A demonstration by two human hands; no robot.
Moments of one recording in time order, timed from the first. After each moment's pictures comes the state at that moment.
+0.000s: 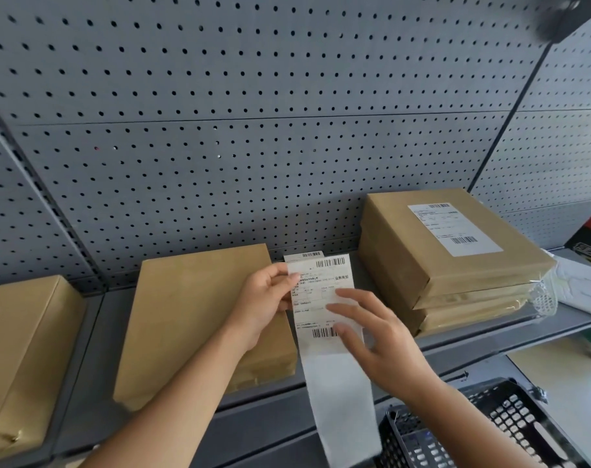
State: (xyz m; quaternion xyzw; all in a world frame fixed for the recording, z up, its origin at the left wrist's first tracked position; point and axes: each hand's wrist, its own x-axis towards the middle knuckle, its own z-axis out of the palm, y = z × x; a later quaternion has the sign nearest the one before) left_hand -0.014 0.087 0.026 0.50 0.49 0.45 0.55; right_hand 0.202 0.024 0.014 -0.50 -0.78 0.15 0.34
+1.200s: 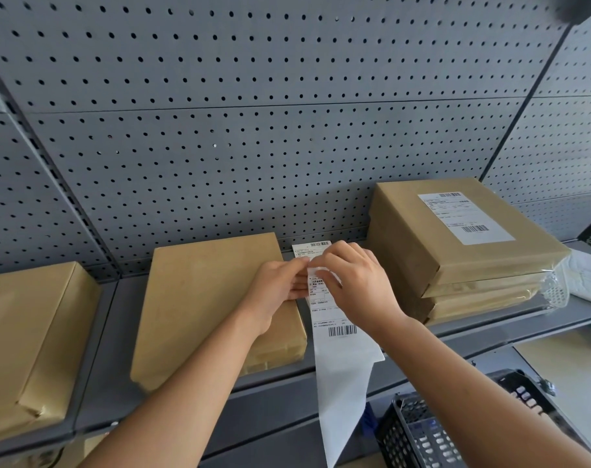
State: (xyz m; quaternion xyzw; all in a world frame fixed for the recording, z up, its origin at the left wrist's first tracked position) left_hand -0.008 0.087 0.032 0.44 0.49 0.44 0.61; right_hand 0.158 0.082 0.033 -0.48 -0.82 -0.06 0.32
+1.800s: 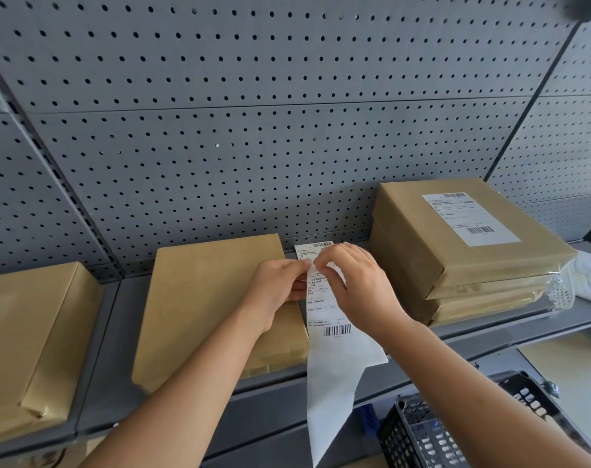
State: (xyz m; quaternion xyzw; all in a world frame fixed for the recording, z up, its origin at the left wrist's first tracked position) left_hand -0.011 0.095 0.030 0.43 0.54 0.43 0.59; right_hand 0.152 0.075 0.045 -0.47 -0.81 0.02 0.36
